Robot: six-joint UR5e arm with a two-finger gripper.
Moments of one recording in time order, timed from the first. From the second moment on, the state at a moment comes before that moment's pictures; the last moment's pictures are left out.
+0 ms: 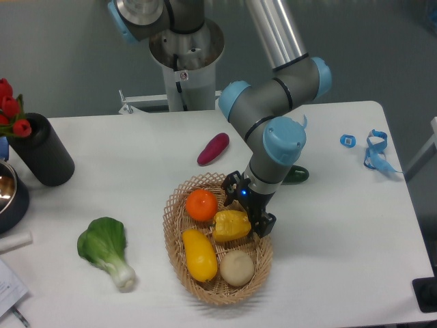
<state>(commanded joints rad) 2.55 -2.06 -1.75 -0.87 1.29 1.51</state>
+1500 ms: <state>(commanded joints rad) 2.64 -2.00 -1.59 -0.88 1.42 1.28</state>
